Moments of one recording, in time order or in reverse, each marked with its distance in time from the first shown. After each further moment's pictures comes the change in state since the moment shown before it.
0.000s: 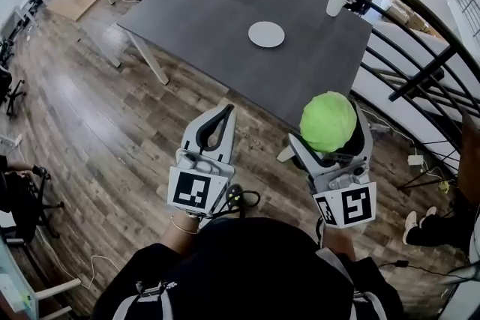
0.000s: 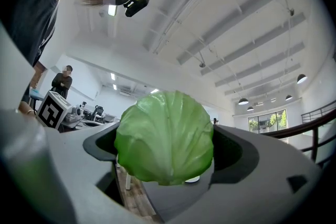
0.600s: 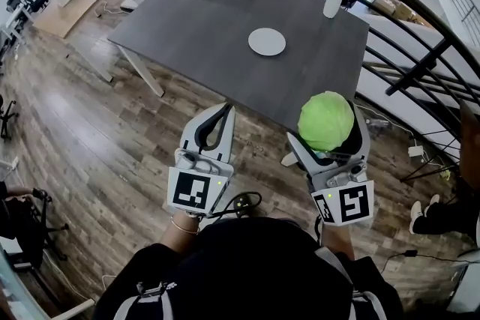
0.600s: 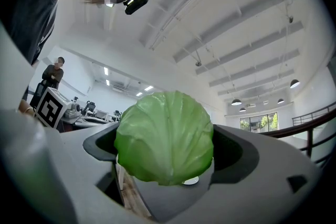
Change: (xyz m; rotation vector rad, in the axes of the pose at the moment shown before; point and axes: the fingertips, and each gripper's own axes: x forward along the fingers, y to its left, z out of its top) left arm 0.026 0.065 -0.005 -0.002 -0.027 -0.072; right arm 0.059 0.018 -0.018 -0.024 0.023 -0.086
